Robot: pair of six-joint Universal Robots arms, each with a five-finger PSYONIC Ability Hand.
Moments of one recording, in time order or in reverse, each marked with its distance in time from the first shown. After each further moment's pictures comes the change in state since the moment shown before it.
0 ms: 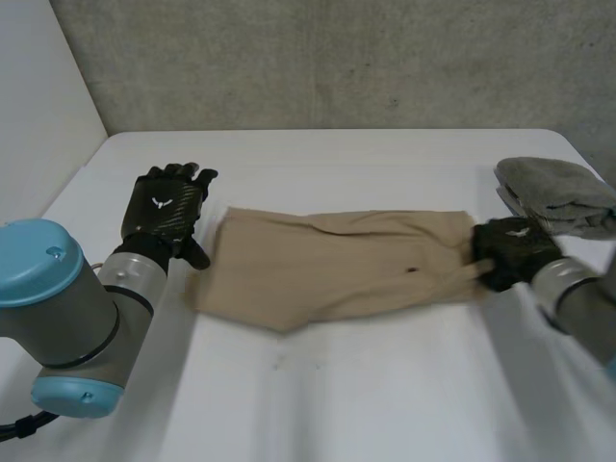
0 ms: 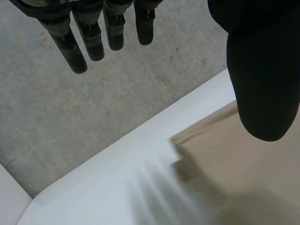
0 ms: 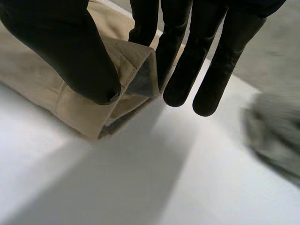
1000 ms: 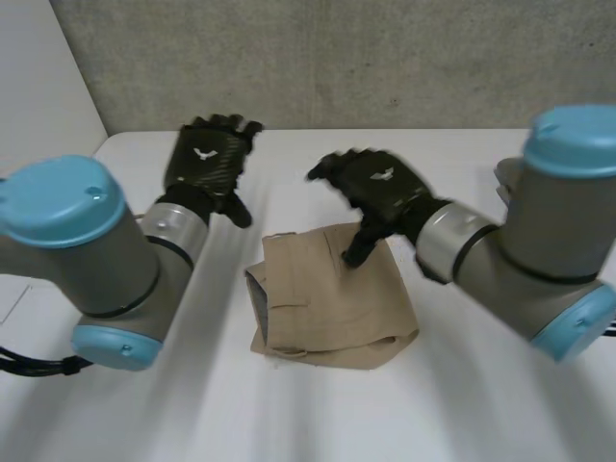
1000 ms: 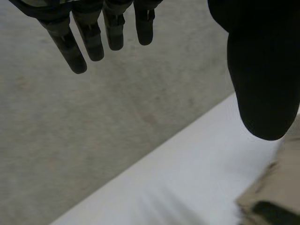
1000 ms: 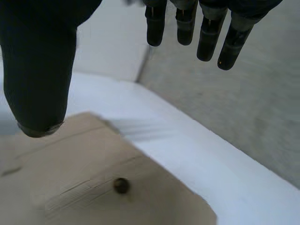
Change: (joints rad) left arm -0.140 -0.075 0.312 -0.164 -0.031 -0.023; right arm 0.390 0.008 -0.356 0.134 -0.120 0.210; left_hand 0.000 0.000 0.000 0.000 0.000; right_hand -0.738 -0.935 -0.962 -0.954 -0.900
